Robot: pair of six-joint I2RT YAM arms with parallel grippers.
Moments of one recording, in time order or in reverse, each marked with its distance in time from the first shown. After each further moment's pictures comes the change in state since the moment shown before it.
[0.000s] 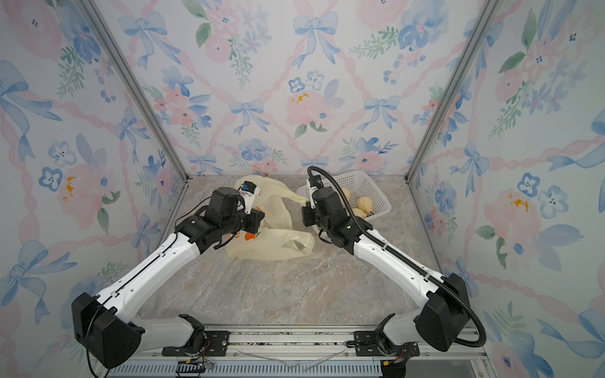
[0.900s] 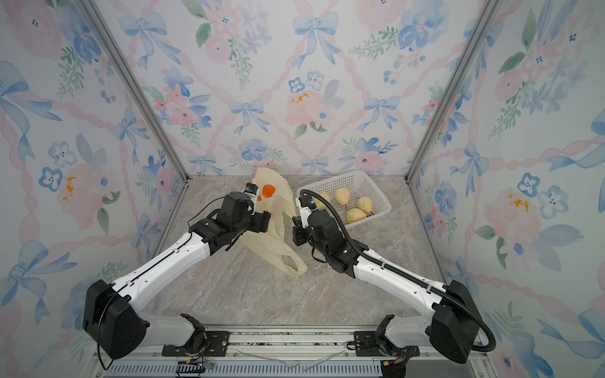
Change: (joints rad) left arm -0.068 0.104 -0.056 0.111 -0.333 0.033; right arm 0.180 -0.137 -0.228 0.252 -0.037 0.018
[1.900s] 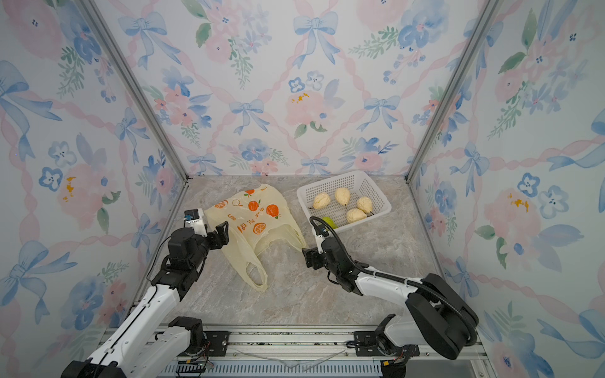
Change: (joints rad) left arm 0.409 -0.513 -0.640 0.458 0.193 -0.110; right arm -0.083 0.135 -0.480 0.411 -0.011 0.013
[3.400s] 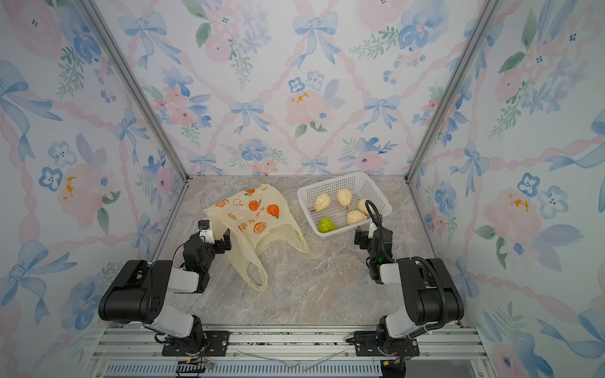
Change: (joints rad) left arm 0.129 0.675 -0.257 1.011 -0.024 0.288; right arm -0.692 0.099 -0.158 0.467 -0.040 -0.264
